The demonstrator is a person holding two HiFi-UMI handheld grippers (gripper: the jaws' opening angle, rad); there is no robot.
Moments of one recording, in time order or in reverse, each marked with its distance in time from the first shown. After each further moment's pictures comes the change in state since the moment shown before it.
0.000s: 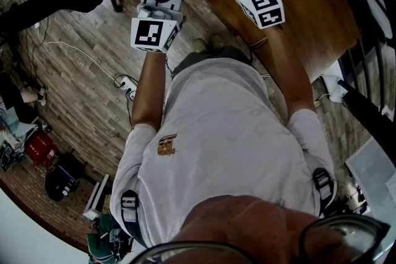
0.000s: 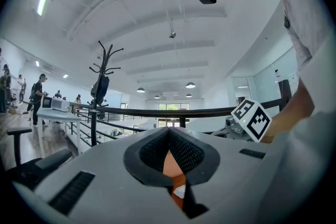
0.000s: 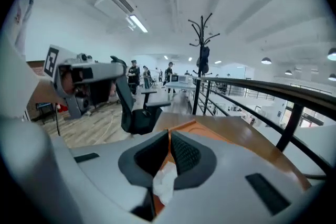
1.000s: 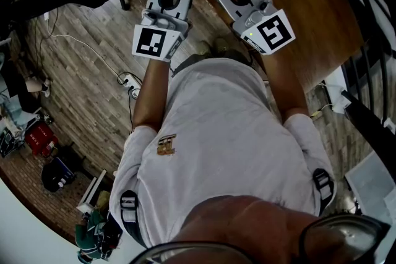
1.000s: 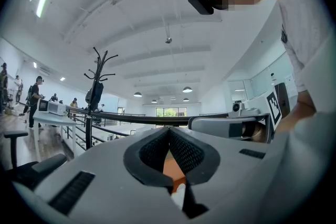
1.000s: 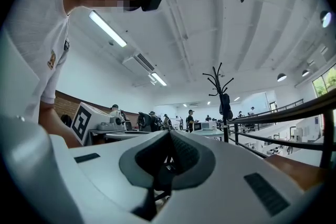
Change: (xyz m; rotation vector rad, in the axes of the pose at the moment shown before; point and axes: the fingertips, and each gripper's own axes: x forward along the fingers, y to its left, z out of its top) left arm -0.005 -0.061 0.040 0.003 -0.042 -0.018; right arm -0.105 0.070 0.114 0.029 -0.590 0.275
